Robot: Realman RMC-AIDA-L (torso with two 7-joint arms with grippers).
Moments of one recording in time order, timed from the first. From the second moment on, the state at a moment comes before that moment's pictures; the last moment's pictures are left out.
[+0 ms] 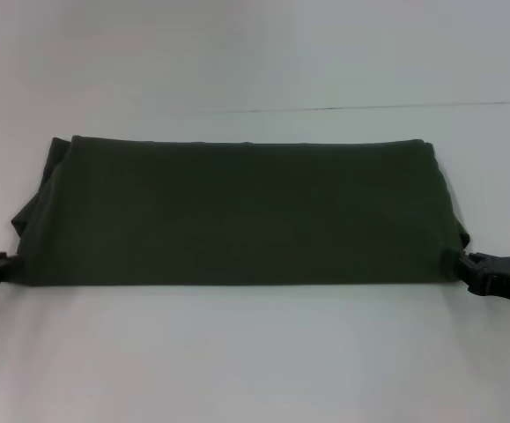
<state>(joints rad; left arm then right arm) -0.48 -2.07 0.34 0.85 2.43 1.32 -1.78 0.37 2.09 -0.65 -0.49 -1.83 -1.12 1.46</state>
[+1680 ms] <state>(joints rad) -0.49 -2.10 0.46 0.84 2.46 1.23 -1.81 0.37 2.08 -0.65 -0.49 -1.83 -1.12 1.47</state>
